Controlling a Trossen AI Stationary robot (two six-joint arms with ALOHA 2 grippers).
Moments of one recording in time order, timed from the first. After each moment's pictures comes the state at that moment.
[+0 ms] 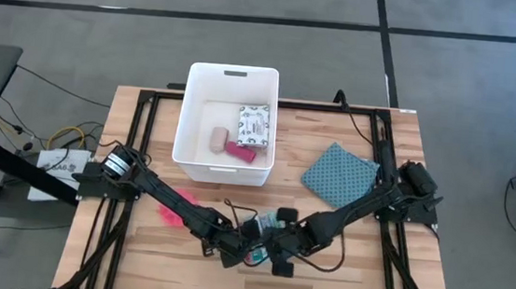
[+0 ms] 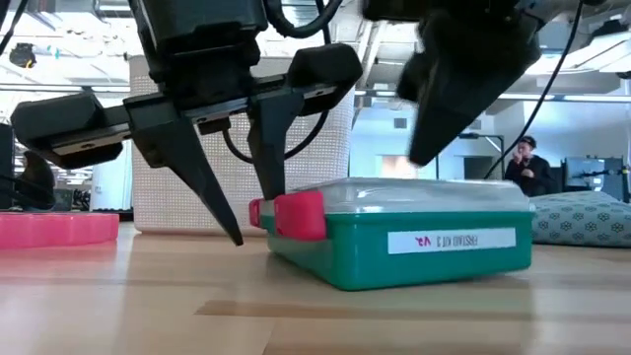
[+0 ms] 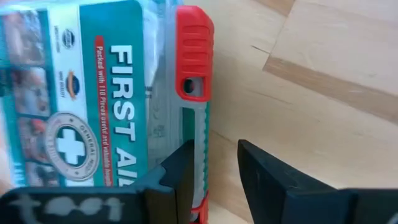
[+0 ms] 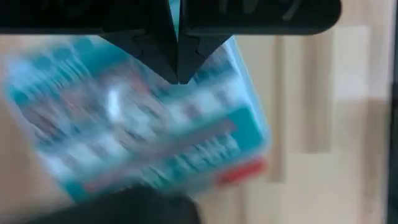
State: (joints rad) left arm -0.45 2.01 1.33 -0.53 -0.14 0.78; right arm 0.49 1.88 1.33 -0.58 0.17 0.46
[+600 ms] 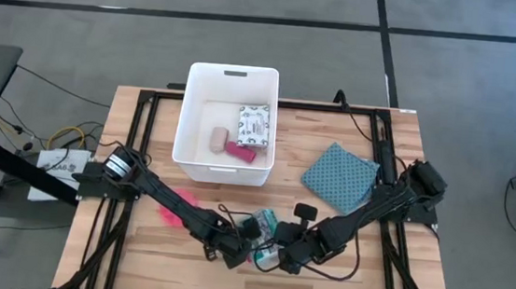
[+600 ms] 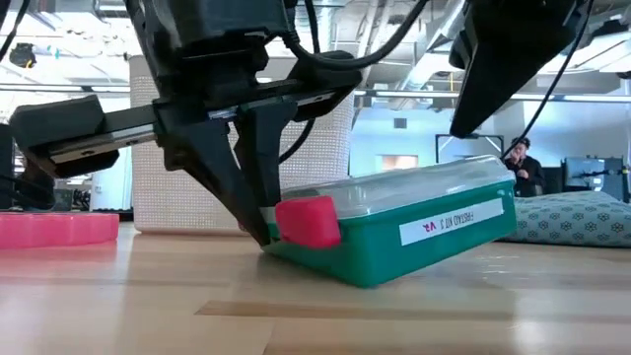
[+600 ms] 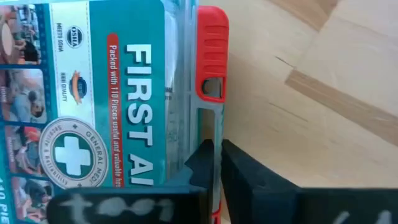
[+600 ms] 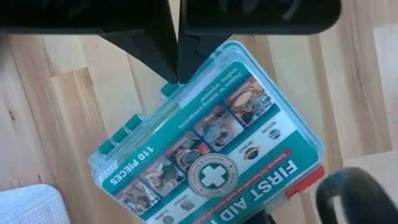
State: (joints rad) left arm -0.45 2.02 1.33 -0.46 -0.20 0.67; right arm 0.57 1.82 1.34 -0.80 0.37 0.68
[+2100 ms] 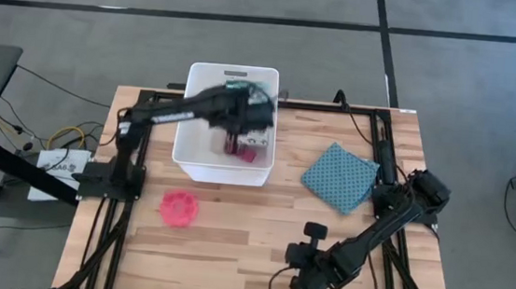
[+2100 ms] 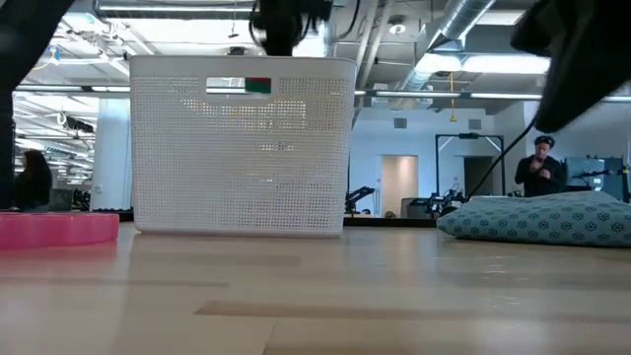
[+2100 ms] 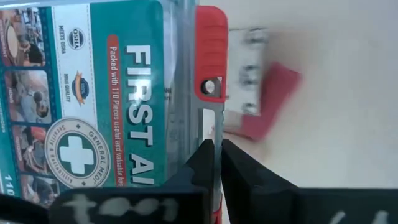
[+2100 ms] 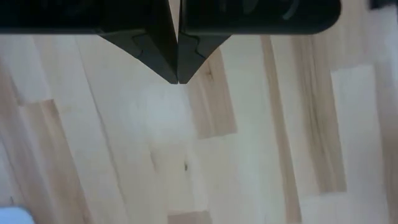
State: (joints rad) left arm 0.17 1.98 2.18 -1.52 -0.42 0.19; right arm 0.75 1.85 1.33 -0.82 0.45 0.84
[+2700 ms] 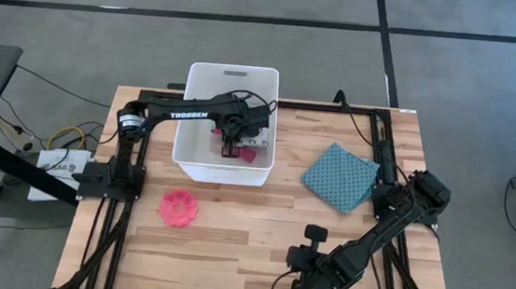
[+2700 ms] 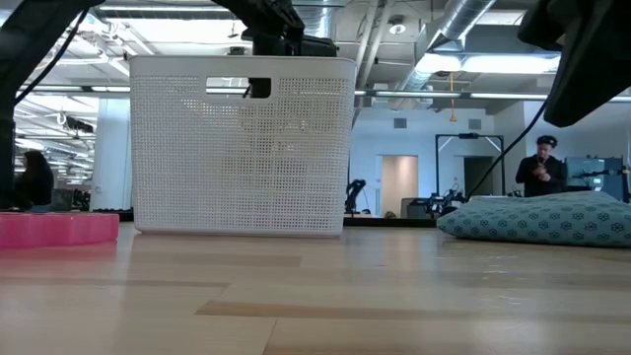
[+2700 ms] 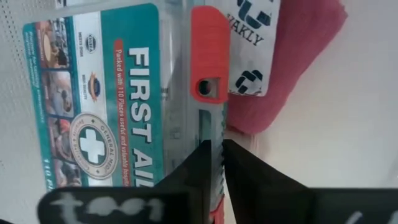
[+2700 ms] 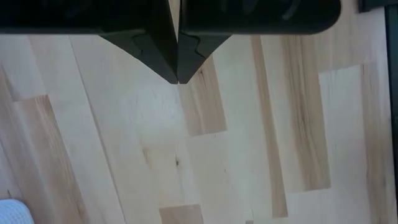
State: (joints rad) left arm 0.33 1.98 1.71 -1.22 -0.29 0.28; right arm 0.77 1.85 1.33 -0.80 0.47 0.84
